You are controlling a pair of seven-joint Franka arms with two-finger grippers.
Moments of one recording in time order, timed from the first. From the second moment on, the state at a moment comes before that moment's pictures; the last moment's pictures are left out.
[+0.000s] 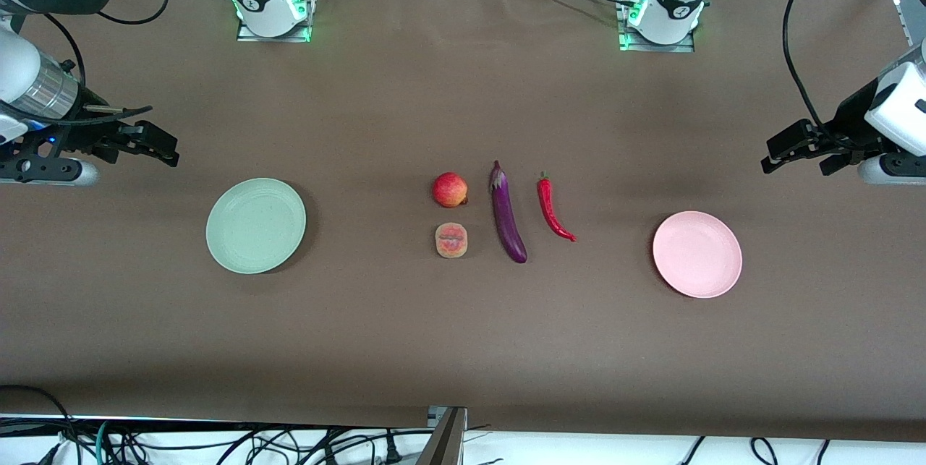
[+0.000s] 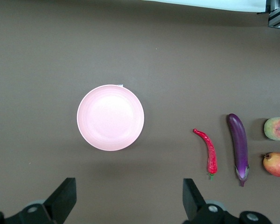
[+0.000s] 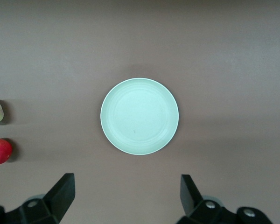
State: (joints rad) left arm 0.04 0.08 -0.06 -1.58 -0.11 1.73 -0.05; right arm 0.14 0.13 -0.04 -1.53 0.00 1.67 0.15
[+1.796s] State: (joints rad) left arm 0.04 0.08 -0.05 -1.59 -0.08 1.74 -0.06; right arm 0.16 0.14 -0.05 -1.54 -0.03 1.68 0.11
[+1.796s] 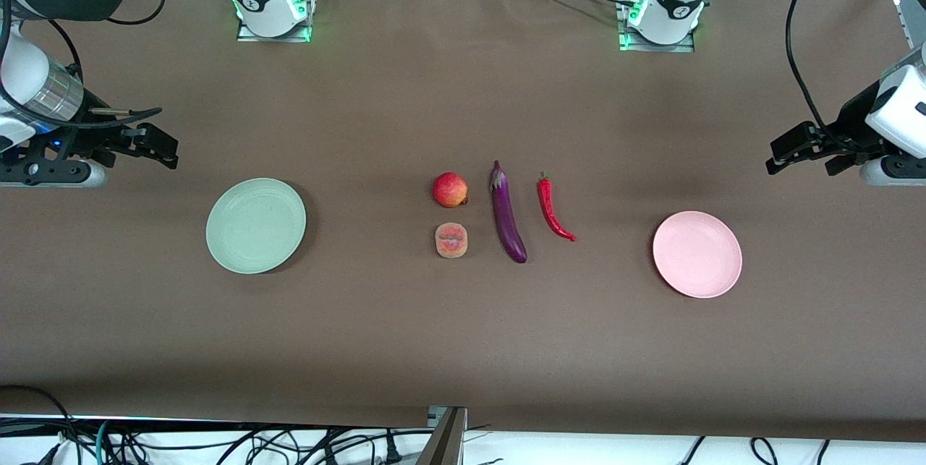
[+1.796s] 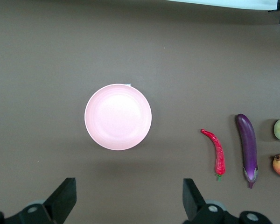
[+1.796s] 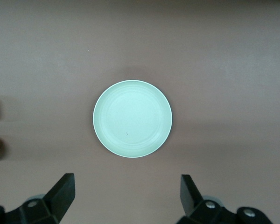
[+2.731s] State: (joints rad) left arm -0.17 0.44 -0.25 -1.63 -0.08 2.02 -0.50; right arm 0.16 0.14 -0.05 -1.54 -0.03 1.68 0.04
